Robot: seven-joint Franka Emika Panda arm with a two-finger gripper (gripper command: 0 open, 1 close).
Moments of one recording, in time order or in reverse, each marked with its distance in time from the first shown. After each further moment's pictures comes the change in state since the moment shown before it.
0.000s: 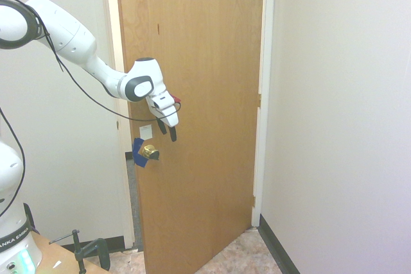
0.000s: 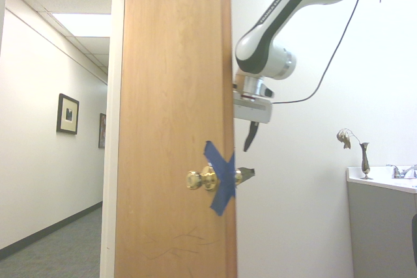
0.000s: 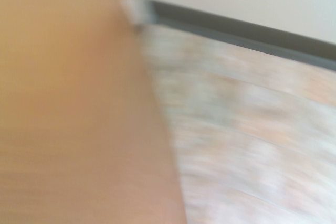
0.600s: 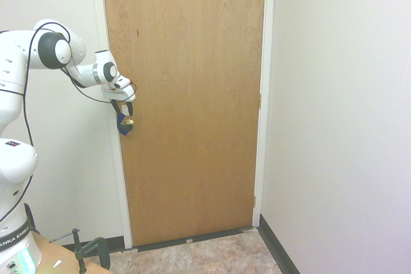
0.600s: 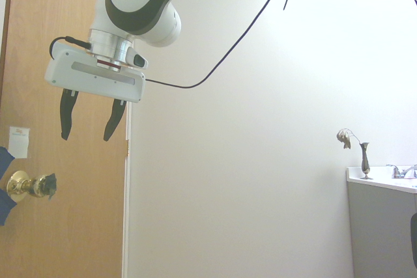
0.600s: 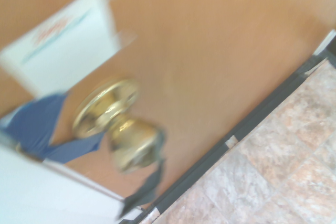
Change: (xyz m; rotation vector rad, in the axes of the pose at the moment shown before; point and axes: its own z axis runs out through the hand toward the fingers) arm -0.203 -0.178 -0.020 0.020 -0.046 -0.322
